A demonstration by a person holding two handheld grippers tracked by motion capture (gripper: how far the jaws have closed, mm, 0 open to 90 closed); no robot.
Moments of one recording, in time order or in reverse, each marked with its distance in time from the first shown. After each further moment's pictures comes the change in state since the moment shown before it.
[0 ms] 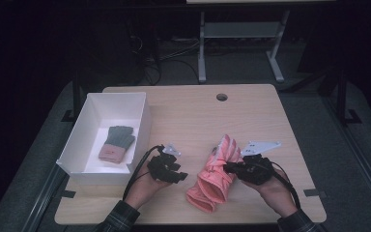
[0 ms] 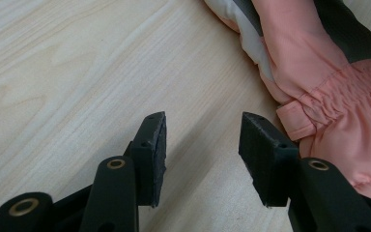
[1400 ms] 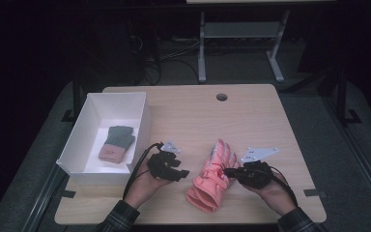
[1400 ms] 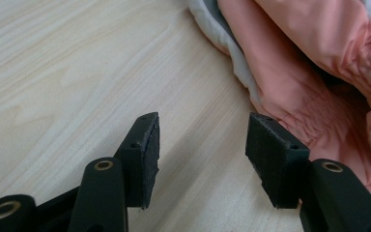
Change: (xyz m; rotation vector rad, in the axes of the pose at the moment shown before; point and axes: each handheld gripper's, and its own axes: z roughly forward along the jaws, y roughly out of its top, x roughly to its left) left arm 0.000 0.007 -0.009 -0.045 -0.010 -0.001; right arm -0.016 -0.027 0.020 0.007 0.062 -0.050
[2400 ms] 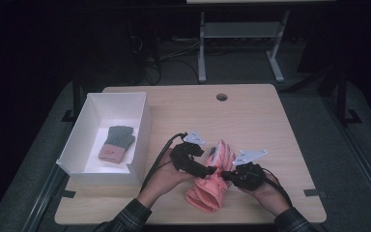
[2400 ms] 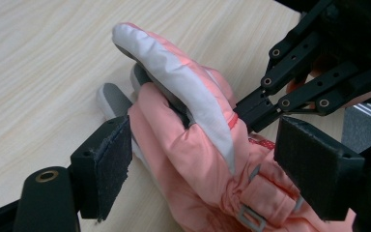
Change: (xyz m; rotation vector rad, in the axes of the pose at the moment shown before) left arm -0.042 0.063 0.011 -0.082 -0.115 0.097; right arm 0.005 -0.002 0.019 0.075 -0.027 -0.011
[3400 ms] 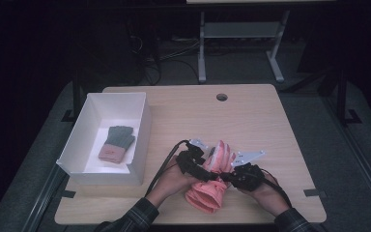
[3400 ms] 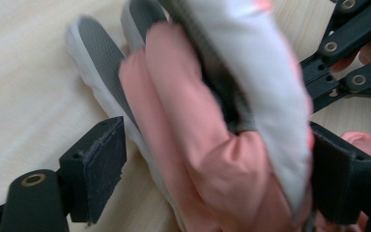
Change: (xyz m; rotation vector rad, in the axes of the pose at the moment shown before) left arm 0.022 -0.026 0.051 0.078 -0.095 -0.135; right arm 0.000 -0.002 0.006 0.027 -0.001 -0.013
